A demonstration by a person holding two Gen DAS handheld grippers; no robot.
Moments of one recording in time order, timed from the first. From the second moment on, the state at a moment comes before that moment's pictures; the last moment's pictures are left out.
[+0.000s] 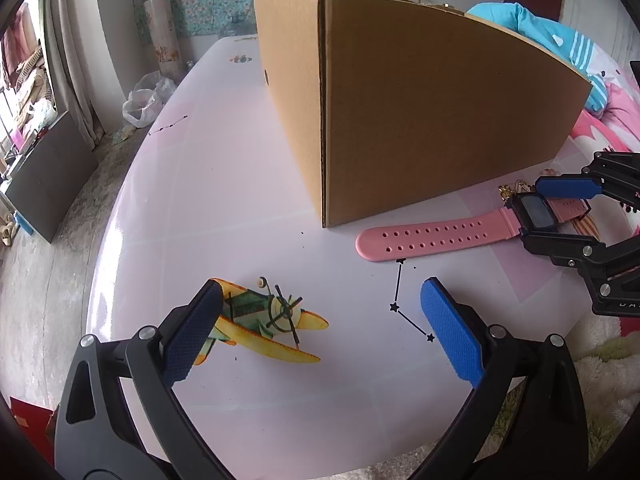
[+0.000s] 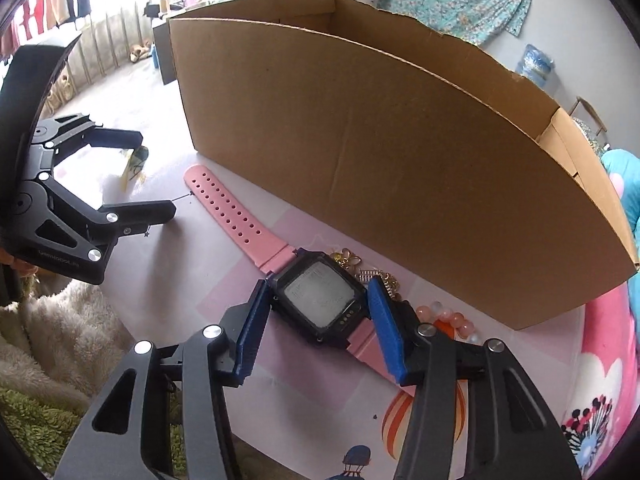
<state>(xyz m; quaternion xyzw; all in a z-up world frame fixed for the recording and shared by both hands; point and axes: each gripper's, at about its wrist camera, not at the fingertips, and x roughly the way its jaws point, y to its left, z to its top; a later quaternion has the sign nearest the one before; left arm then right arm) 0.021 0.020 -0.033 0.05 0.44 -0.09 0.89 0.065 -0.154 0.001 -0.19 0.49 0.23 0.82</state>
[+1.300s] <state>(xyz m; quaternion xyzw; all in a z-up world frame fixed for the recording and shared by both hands) 0.027 0.018 -0.033 0.05 0.44 -0.08 0.89 0.055 -0.141 0.011 -0.27 0.48 0.28 0.79</state>
